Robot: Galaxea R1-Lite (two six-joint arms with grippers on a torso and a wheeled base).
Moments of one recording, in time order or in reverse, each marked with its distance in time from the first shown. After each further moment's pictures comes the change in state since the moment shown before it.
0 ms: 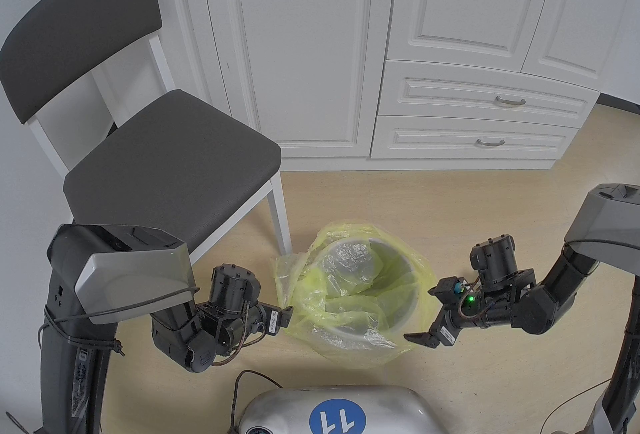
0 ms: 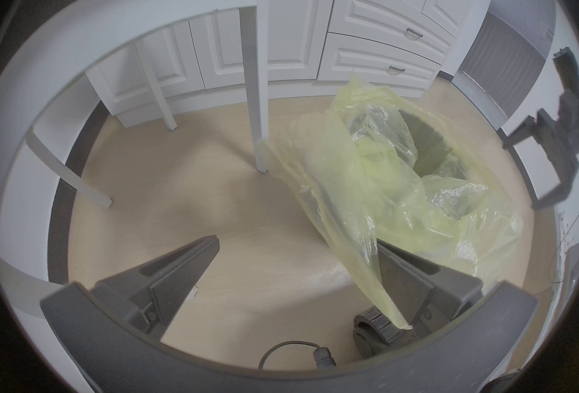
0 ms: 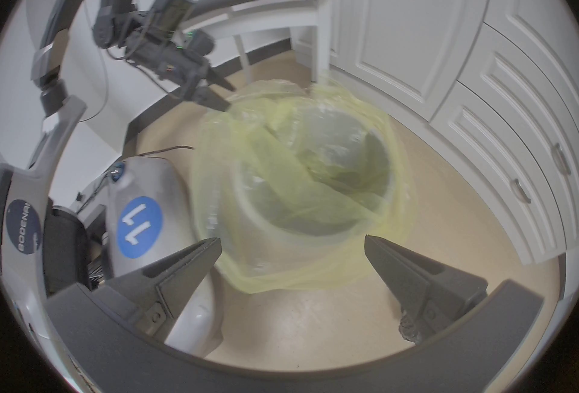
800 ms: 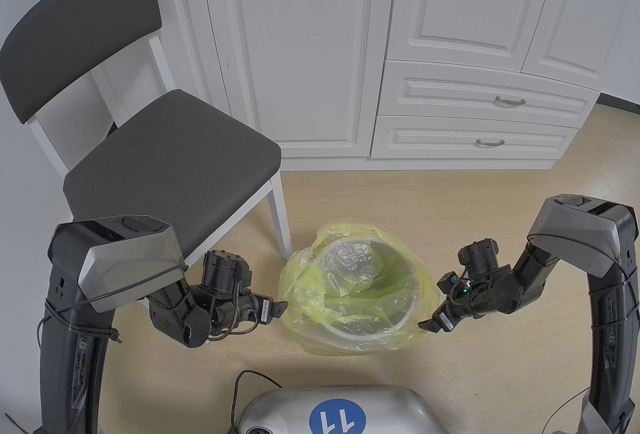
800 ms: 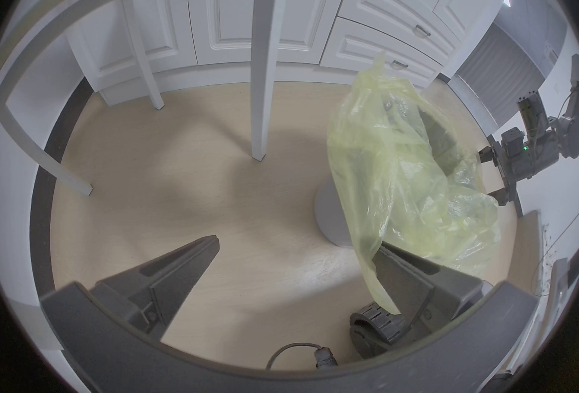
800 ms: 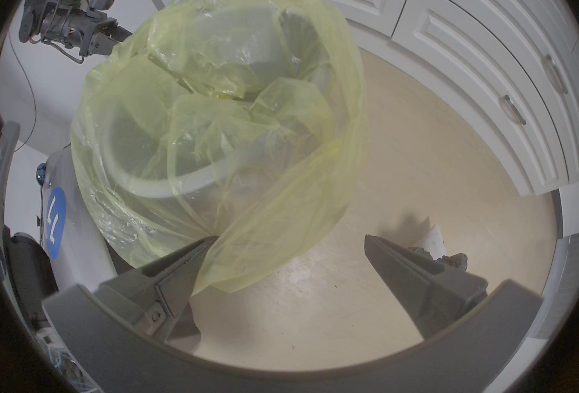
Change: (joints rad) left arm 0.097 0.043 -0.151 0.179 -0.163 -0.001; right arm -0.142 0.309 -0.319 0.161 -0.145 0.082
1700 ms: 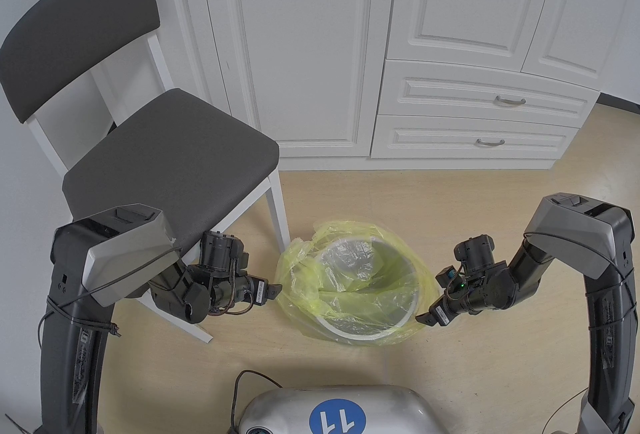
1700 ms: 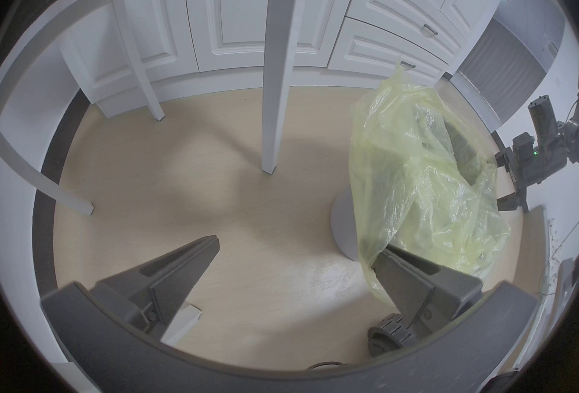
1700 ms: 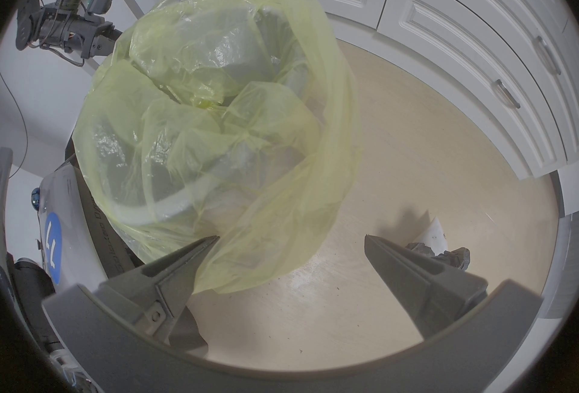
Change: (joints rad) left arm 0.069 0.037 -0.194 0.138 -0.030 0.068; right arm 0.003 0.023 -0.067 0.037 -0.028 0.084
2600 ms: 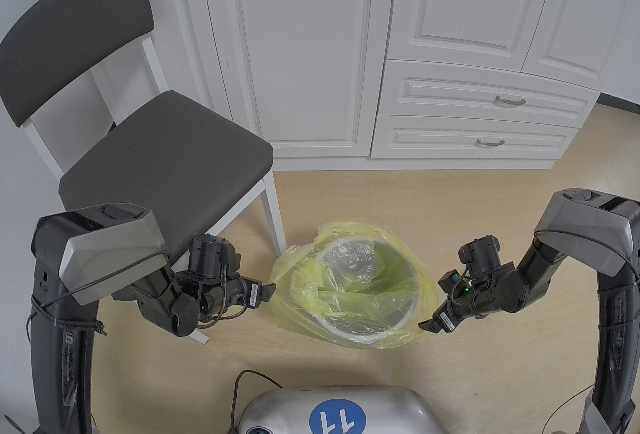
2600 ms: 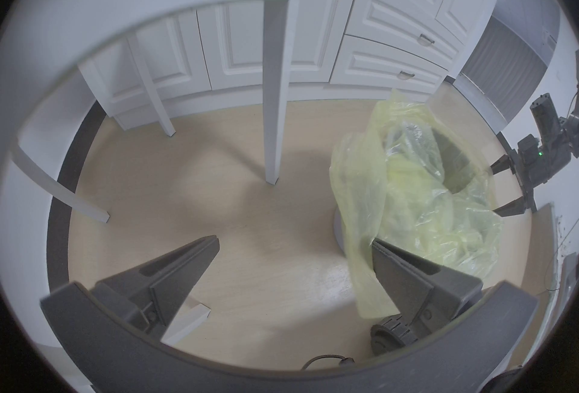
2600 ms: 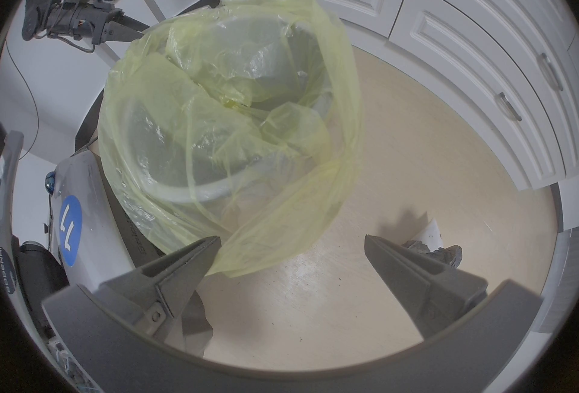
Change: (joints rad) left arm -0.024 -0.096 0.190 -0.146 0.063 0.008; right arm 0.022 -0.090 0.111 -0.001 0.008 -0.038
